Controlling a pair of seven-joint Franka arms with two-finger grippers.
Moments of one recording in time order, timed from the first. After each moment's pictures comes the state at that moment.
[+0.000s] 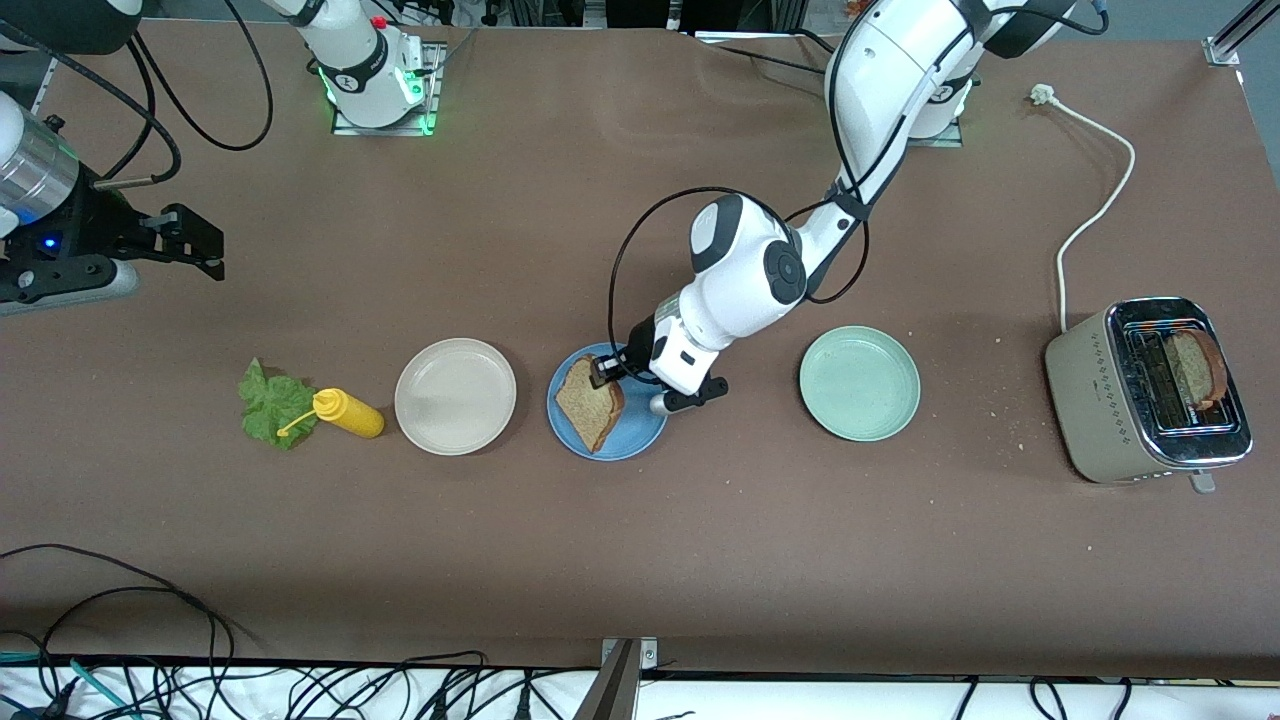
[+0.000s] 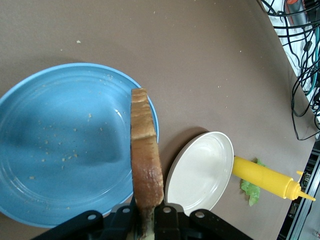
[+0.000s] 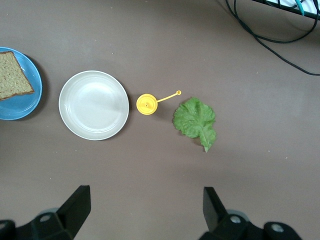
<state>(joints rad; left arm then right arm) -0.47 0.78 -0.30 -1.49 -0.64 2.71 -0.56 0.21 0.14 -0.10 -1.41 -0.04 1.57 -0.10</state>
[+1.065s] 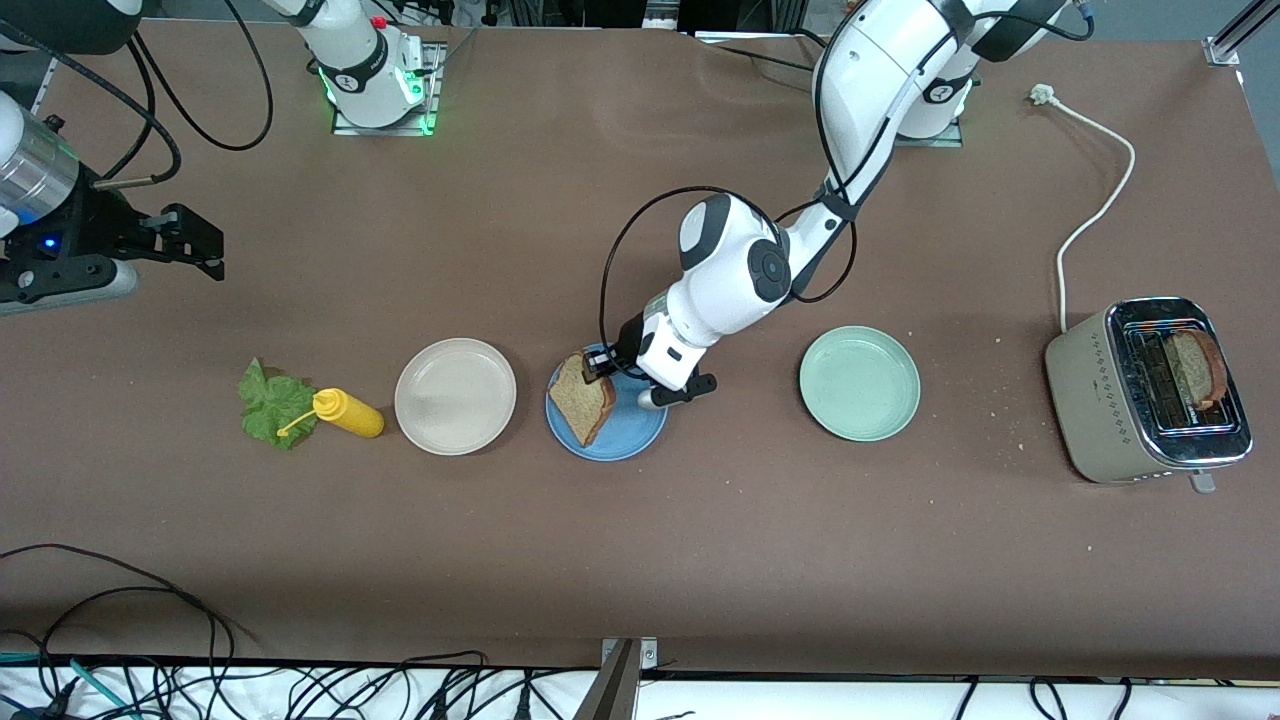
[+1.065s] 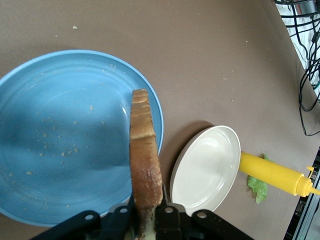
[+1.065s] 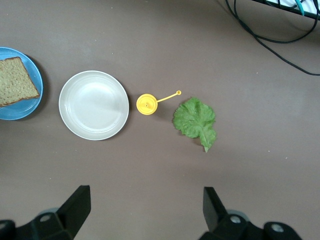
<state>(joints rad) -0.50 0.80 -0.28 -1.48 -0.64 2.72 -0.56 0.21 0.14 -0.10 -1.41 -0.04 1.57 -0.10</state>
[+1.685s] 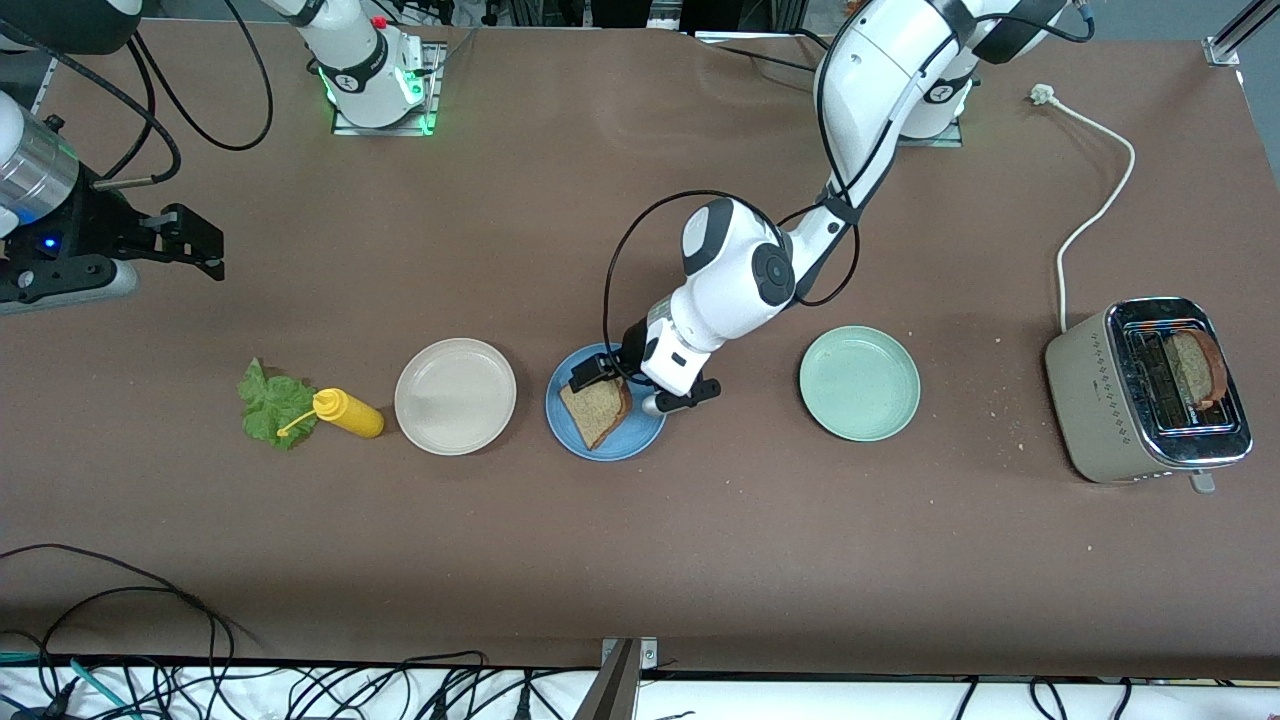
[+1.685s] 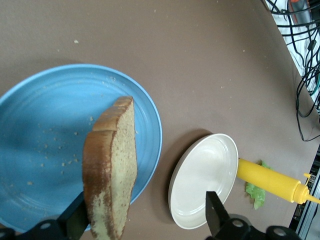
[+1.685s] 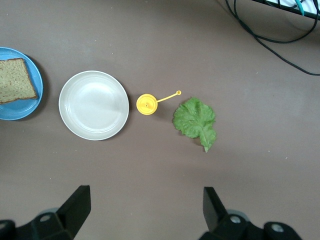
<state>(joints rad) -0.50 0.80 -0.27 -1.46 -0.64 2.72 -0.56 0.21 0.14 -0.10 -1.41 -0.04 1.57 -0.10</state>
